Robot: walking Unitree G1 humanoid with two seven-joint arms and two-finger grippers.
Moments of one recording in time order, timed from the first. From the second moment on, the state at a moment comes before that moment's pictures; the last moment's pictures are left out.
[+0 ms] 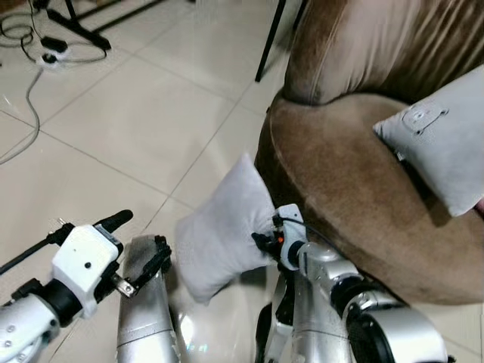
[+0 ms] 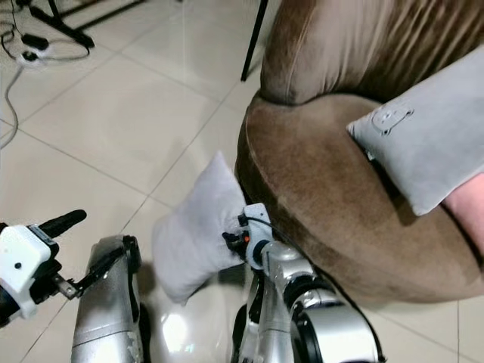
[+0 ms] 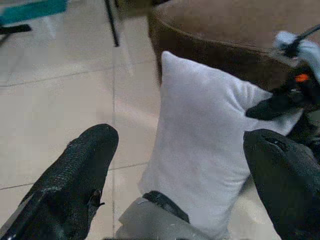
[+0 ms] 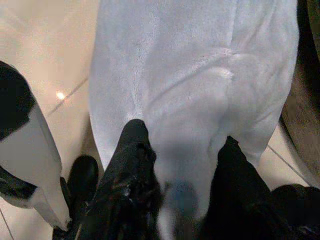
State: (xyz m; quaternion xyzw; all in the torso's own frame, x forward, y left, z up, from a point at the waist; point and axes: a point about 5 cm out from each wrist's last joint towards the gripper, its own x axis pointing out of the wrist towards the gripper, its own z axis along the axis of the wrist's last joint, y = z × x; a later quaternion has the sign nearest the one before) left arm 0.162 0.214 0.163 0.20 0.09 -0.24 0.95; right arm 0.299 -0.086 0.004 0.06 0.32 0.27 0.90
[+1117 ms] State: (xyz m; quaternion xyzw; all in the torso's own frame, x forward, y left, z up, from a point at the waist) left arm 0.216 0.198 0.152 0.16 0.00 -0.03 0.99; right arm 0.289 -0.088 0.130 0.11 -0.01 0.26 0.96
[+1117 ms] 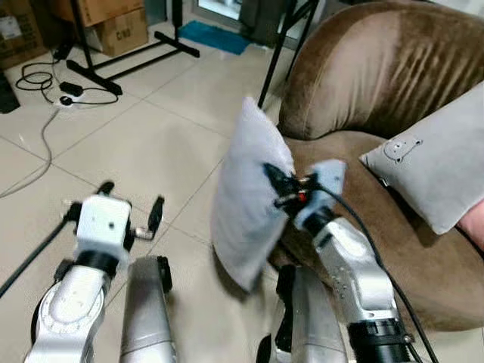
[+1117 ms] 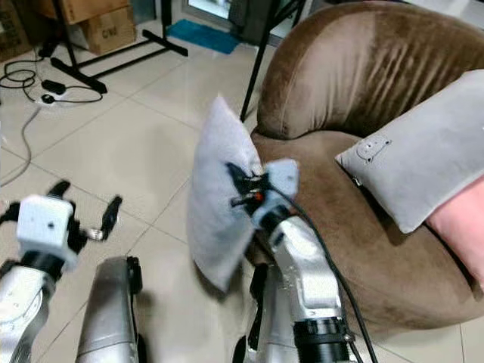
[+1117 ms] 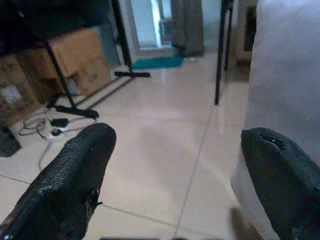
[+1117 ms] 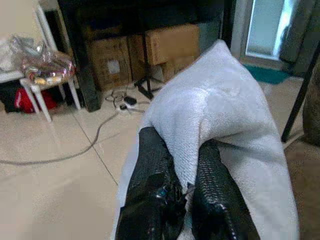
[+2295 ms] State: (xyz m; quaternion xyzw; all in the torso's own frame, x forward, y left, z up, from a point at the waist) left arm 0.241 0.187 0.150 0.16 -0.03 -0.04 0.99; right arm 0.288 -0.108 0.130 0.13 0.04 0.19 0.97
